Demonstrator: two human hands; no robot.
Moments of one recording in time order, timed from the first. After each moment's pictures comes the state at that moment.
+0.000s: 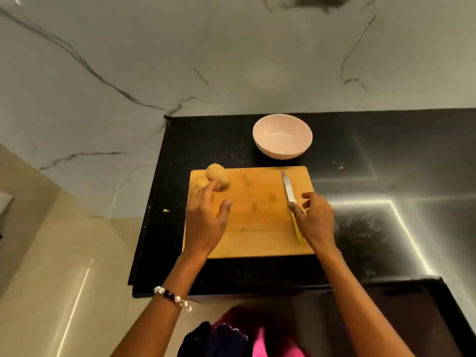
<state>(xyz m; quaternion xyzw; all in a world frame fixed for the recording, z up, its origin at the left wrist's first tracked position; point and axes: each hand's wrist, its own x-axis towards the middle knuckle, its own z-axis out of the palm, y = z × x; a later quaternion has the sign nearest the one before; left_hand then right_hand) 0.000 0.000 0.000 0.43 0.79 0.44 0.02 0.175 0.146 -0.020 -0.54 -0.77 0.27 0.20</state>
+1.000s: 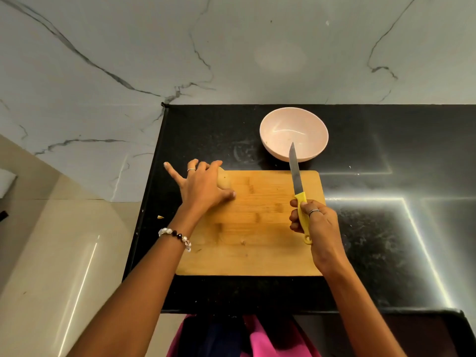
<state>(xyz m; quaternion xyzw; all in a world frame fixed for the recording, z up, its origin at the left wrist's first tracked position) -0.079 0.091 -0.003 0.41 0.91 0.03 0.08 0.148 0.155 0.017 -0.51 -0.49 0.65 0.26</state>
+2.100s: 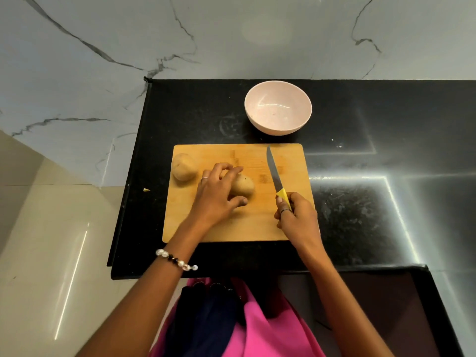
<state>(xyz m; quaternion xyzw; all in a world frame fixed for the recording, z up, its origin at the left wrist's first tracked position) 0.004 0.053 -0.014 0.50 0.82 0.20 0.18 0.177 0.118 -0.005 -0.54 -0.69 0.45 0.16</state>
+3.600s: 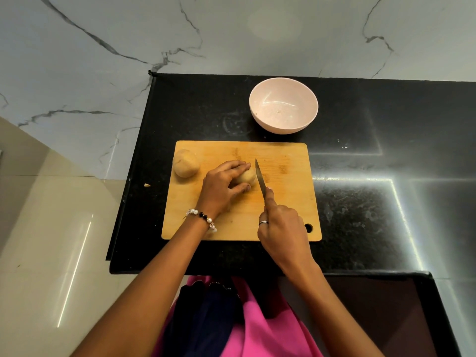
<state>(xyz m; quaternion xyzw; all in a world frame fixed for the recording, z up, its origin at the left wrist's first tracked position) -0.006 0.071 -0.044 0.52 0.76 0.37 0.14 0.166 0.093 0.007 -0.42 -0.88 0.24 0.04</state>
